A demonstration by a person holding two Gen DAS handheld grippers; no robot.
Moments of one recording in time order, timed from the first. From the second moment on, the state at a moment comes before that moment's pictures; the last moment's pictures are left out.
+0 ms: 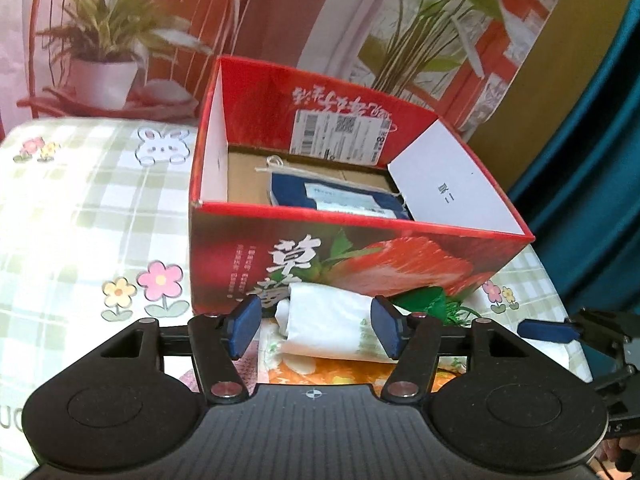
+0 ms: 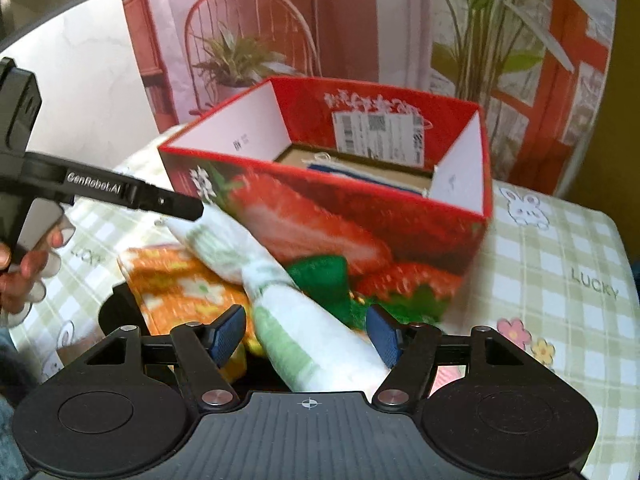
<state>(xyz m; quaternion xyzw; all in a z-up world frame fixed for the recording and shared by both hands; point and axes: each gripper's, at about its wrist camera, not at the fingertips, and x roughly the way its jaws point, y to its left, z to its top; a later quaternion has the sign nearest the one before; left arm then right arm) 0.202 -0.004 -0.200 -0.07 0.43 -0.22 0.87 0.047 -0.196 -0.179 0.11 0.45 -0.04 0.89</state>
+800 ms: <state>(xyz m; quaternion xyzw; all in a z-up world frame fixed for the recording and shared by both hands) 0.184 0.009 -0.204 -0.10 0.40 -0.21 0.88 0.065 -0.218 -0.185 0.10 0.45 -0.02 0.89</state>
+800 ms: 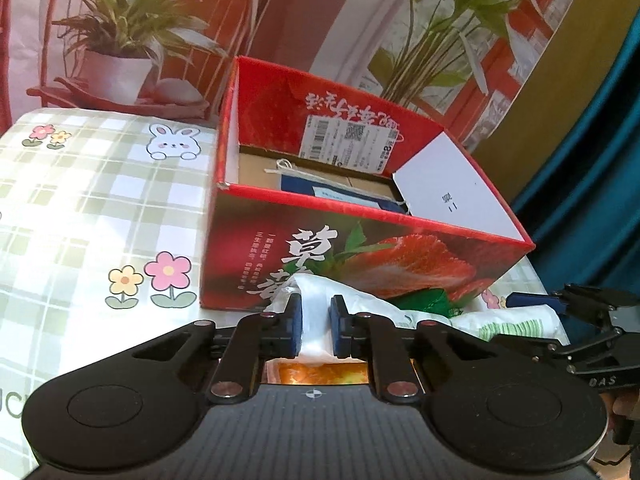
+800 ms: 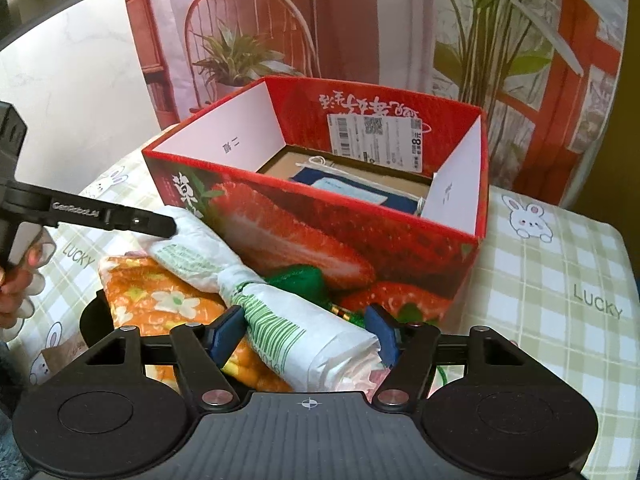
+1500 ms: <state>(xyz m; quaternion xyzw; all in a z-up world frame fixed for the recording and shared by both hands) 0.164 0.012 -0.210 -0.11 0.41 -0.21 0.88 0.051 -0.224 -0.192 0.12 0.44 -0.07 0.89</state>
